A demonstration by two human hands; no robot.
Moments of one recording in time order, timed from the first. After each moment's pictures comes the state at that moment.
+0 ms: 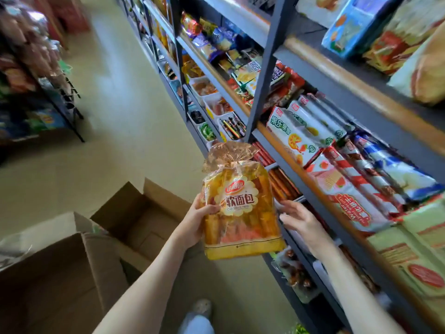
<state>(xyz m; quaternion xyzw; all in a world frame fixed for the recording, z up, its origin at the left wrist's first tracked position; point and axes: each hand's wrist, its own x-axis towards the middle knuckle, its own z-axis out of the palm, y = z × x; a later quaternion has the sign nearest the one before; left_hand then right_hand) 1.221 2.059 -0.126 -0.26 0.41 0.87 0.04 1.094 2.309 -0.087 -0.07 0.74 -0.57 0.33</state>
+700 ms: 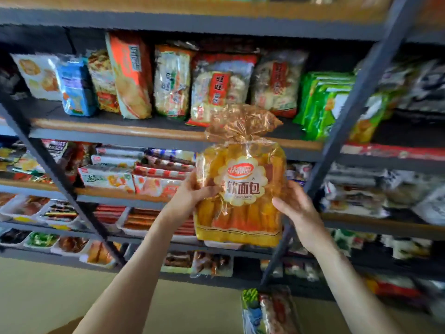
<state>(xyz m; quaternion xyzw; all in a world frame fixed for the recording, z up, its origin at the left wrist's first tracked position) 1.201 2.344 0.070 0.18 0.63 0.72 0.24 1.332 2.561 0.065 0.12 0.66 -0.72 -0.15</state>
